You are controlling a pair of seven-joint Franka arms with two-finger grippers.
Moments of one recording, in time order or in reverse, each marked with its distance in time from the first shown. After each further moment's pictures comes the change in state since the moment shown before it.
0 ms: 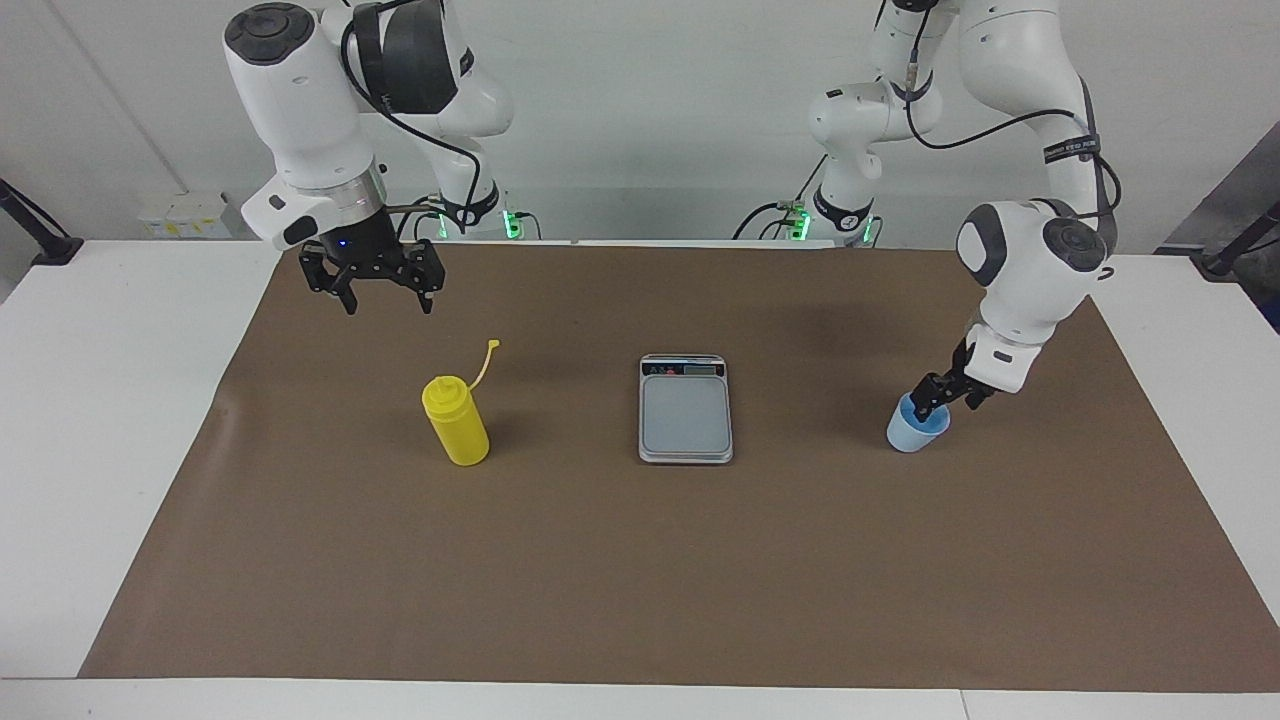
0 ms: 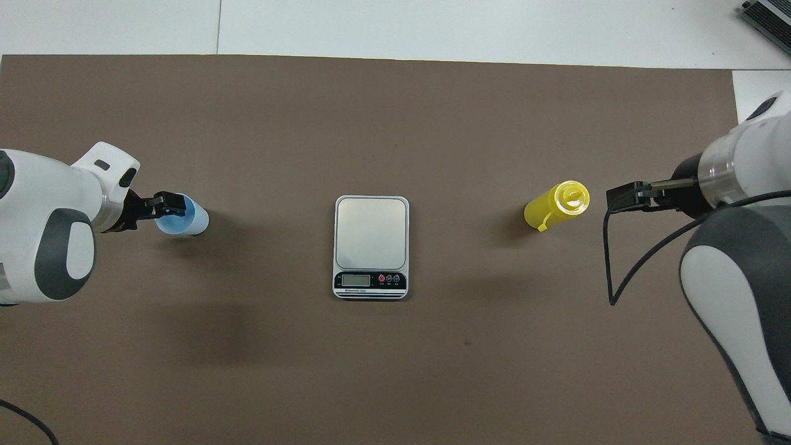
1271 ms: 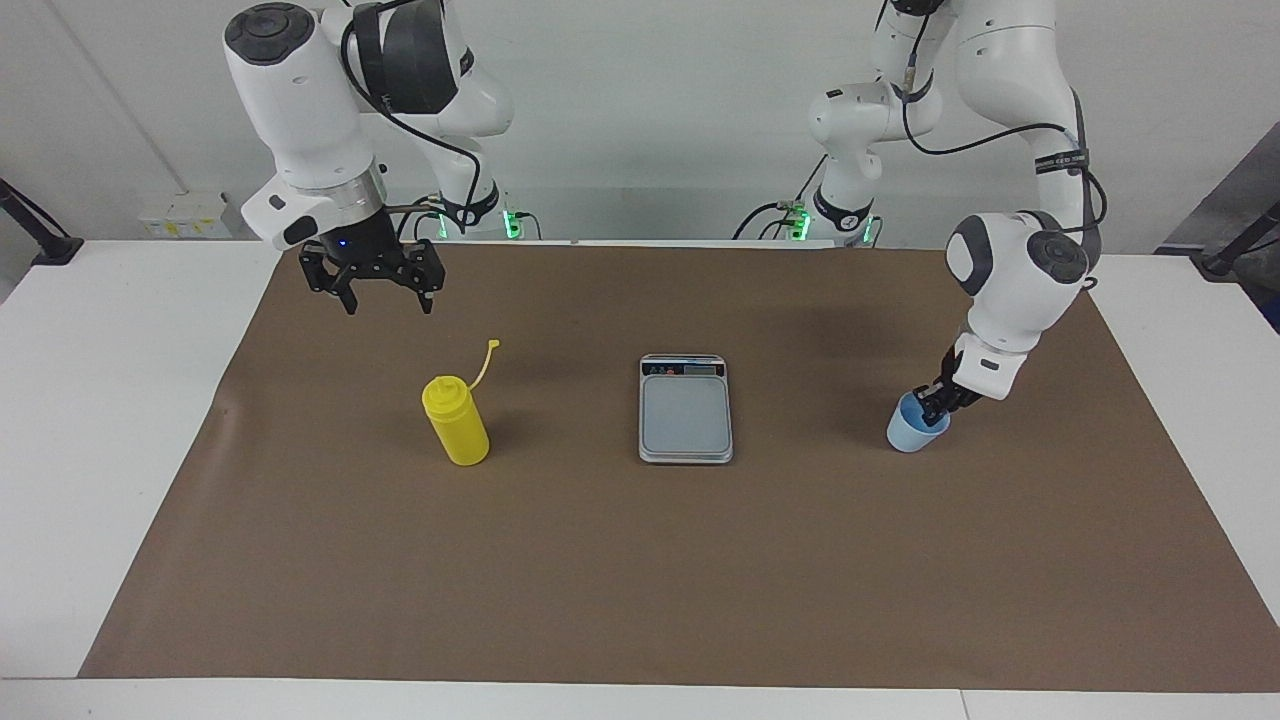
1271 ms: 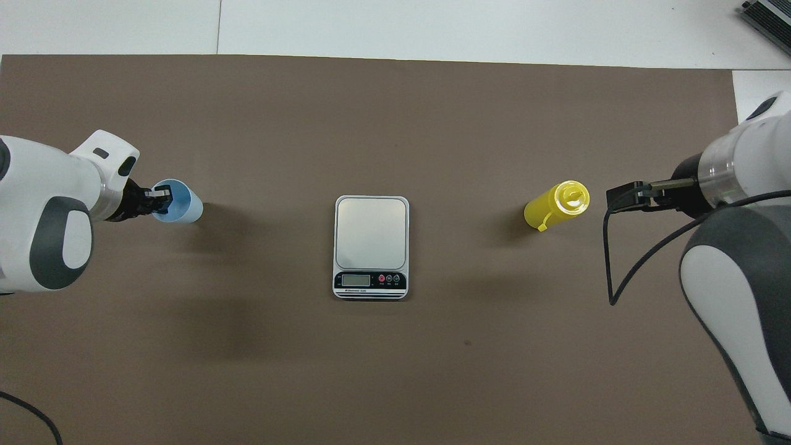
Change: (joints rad) left arm -0.005 0.012 -0.011 0.111 0.000 -0.104 -0.006; right arm 0.000 0.000 0.000 0.000 0.000 0.000 0.000
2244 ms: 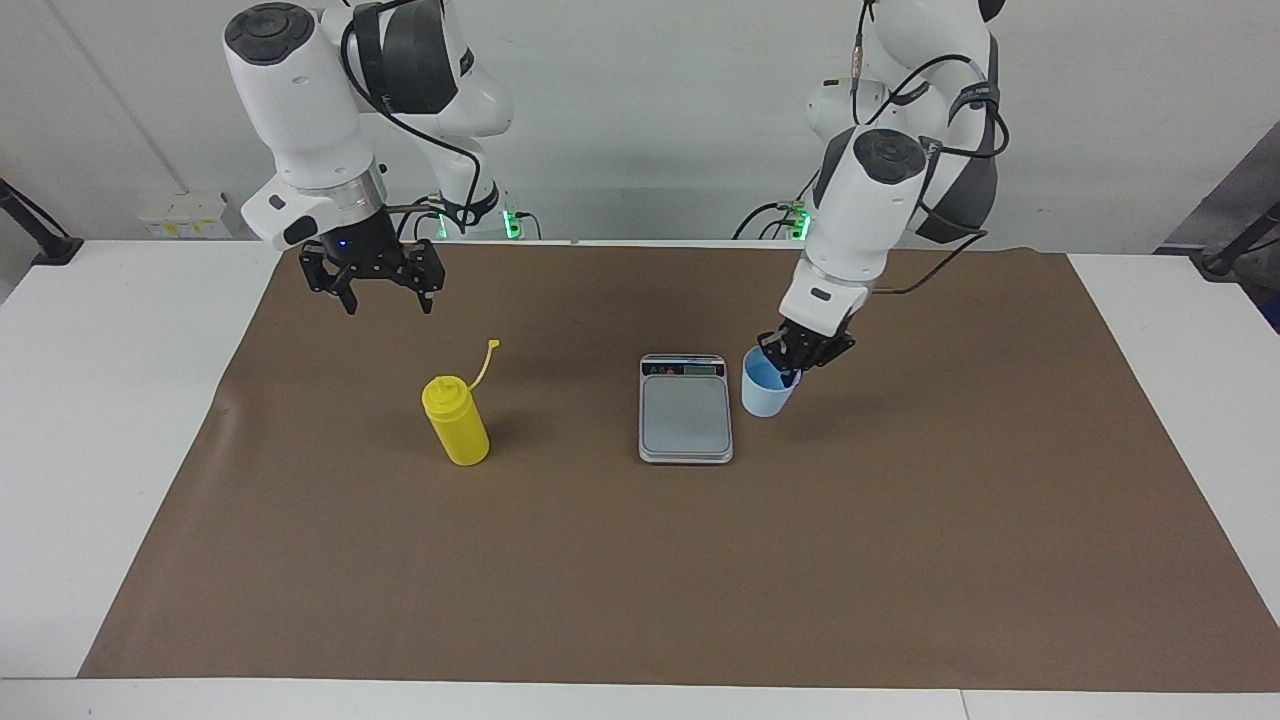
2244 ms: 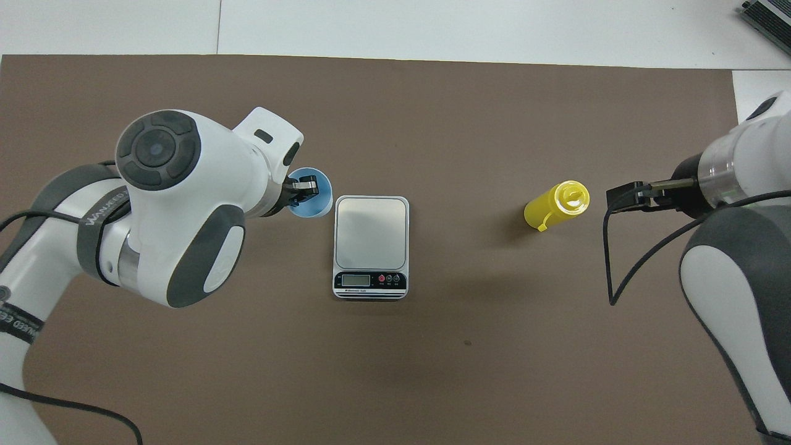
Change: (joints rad) left arm -0.407 0.015 -0.035 0.220 0.000 -0.129 -0.362; right arm 0.000 0.000 0.000 0.000 0.000 0.000 0.000
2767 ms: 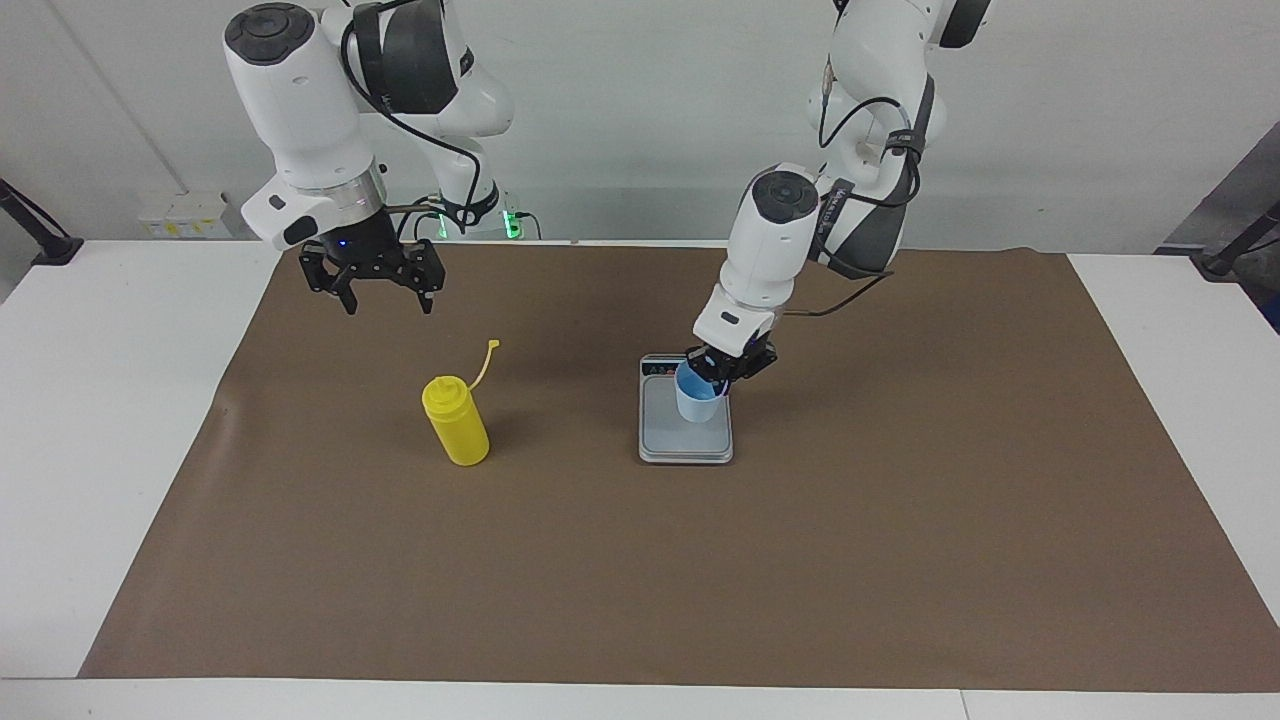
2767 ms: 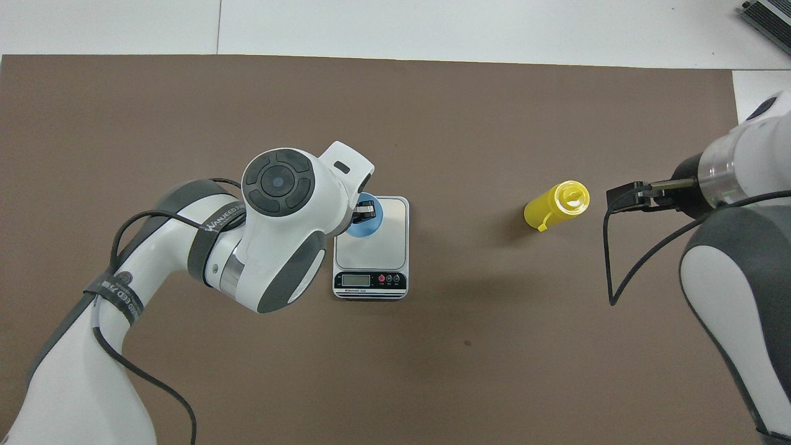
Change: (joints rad) left arm -0.115 0.121 0.002 -0.005 0.029 0.087 -0.101; right arm 0.000 0.000 0.000 0.000 0.000 0.000 0.000
